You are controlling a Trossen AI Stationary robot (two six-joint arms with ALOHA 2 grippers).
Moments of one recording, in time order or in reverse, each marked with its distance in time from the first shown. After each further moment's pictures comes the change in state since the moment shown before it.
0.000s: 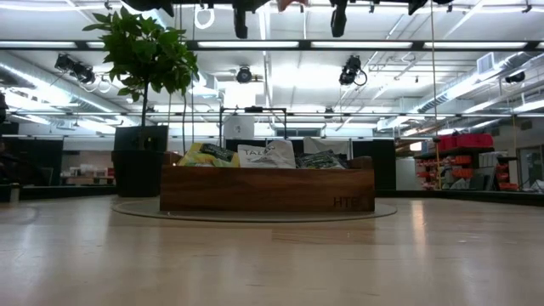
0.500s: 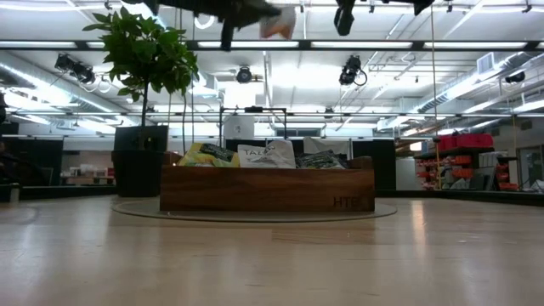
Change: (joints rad) left arm 0.000 -0.069 -0.002 -0.278 0.010 0.063; right arm -0.048 -0.038 0.001 -0.117 -0.185 -0.025
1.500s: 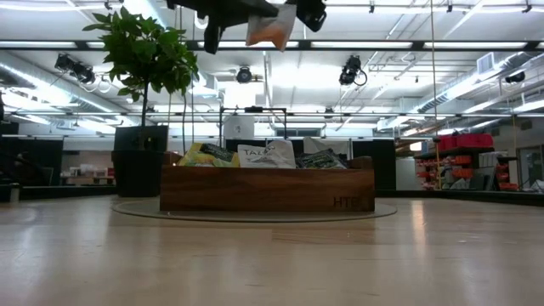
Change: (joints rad) left arm -0.292 -0.013 -0.128 -0.040 -0.272 -0.014; right arm 0.145 0.415 0.701 -1.084 -0.062 -0.649
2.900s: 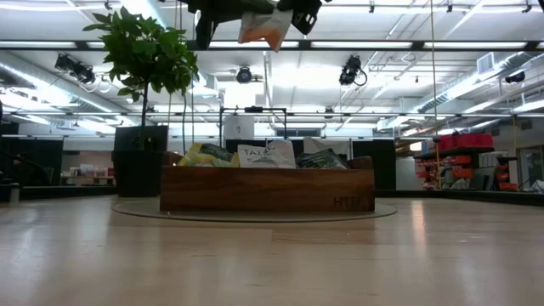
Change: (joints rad) left arm -0.094 0.002 0.000 -0.039 -0.119 0.004; right arm 0.107 0.079 0.029 -0.015 0.196 -0.059
